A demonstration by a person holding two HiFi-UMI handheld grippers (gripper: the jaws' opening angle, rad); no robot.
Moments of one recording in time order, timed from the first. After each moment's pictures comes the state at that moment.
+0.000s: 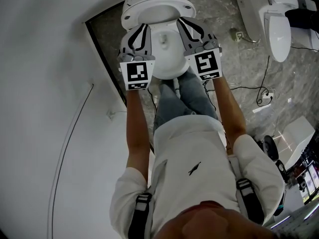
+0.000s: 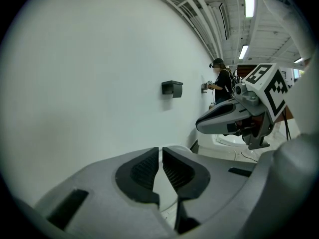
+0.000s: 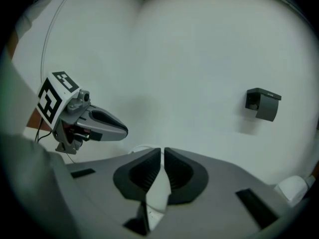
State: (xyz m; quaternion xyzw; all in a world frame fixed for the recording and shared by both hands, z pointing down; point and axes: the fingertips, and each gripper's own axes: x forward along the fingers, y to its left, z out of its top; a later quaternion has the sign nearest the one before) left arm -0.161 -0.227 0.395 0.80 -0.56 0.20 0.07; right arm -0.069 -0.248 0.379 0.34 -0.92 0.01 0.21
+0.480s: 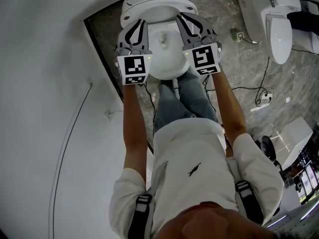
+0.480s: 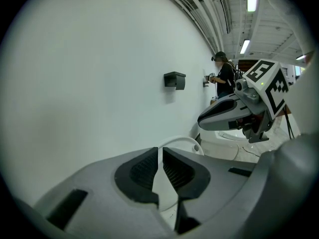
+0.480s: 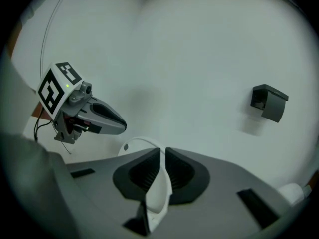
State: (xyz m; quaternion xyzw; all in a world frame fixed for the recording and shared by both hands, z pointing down) left arm -0.176 -0.246 0.422 0.79 -0.56 0.23 0.08; right arm -0.076 -0.270 0.407 0.33 -0.91 -0.01 0.24
